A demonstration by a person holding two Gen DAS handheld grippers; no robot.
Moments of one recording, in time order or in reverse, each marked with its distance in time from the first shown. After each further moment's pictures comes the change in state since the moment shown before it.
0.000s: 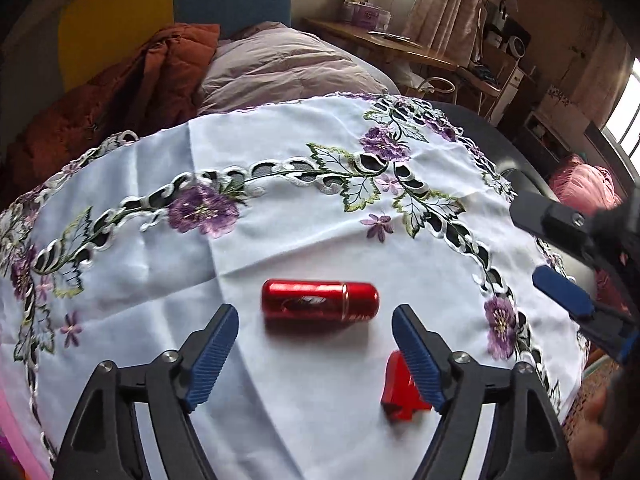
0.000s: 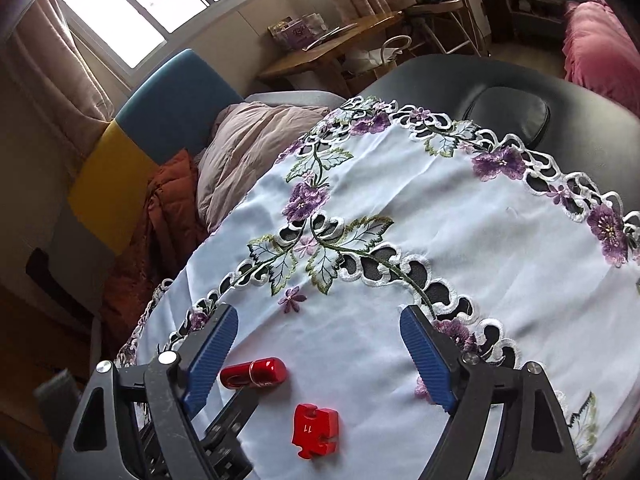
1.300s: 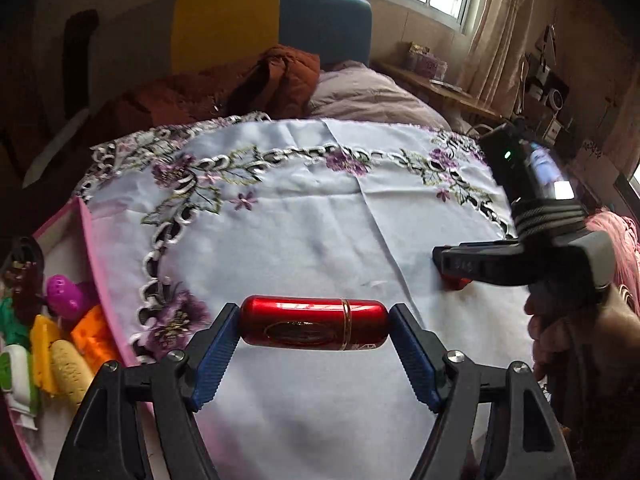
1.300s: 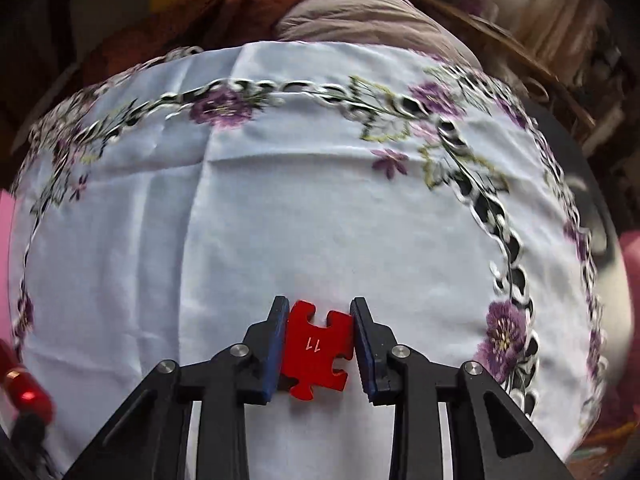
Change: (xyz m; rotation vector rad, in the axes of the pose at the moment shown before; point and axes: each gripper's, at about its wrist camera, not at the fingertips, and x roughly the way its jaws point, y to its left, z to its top) left arm -0.132 0.073 -0.136 -0.167 -0.174 0.143; right arm 0.062 0.078 -0.102 -0.775 0.333 -0.224
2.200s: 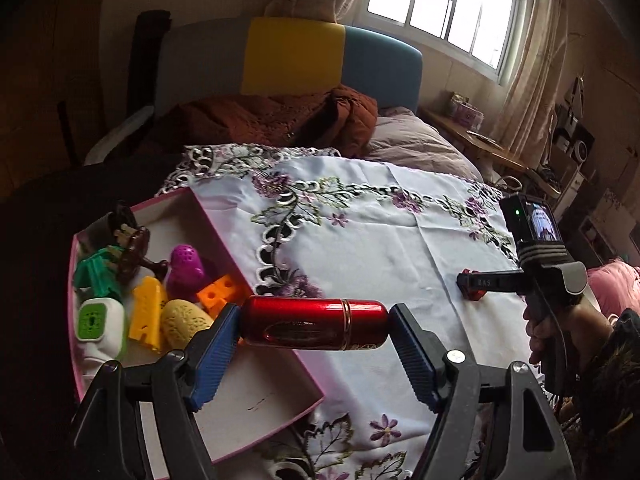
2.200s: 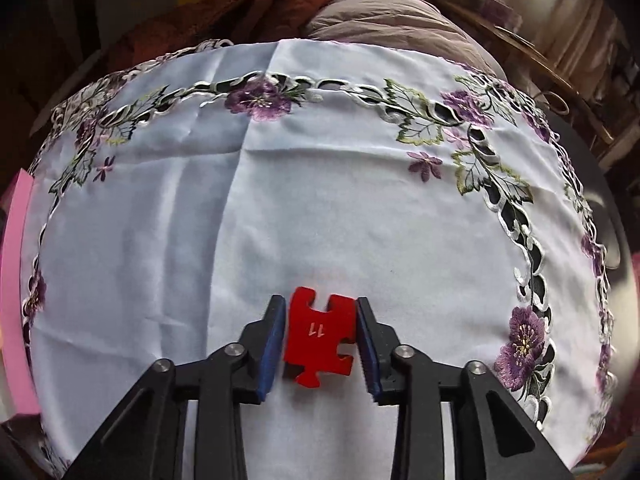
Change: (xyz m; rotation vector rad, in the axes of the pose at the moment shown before) left arm -0.084 0.073 -0.029 -0.138 -0.117 0.084; right arm -0.003 0.012 -0.004 -0.042 0.005 0.051
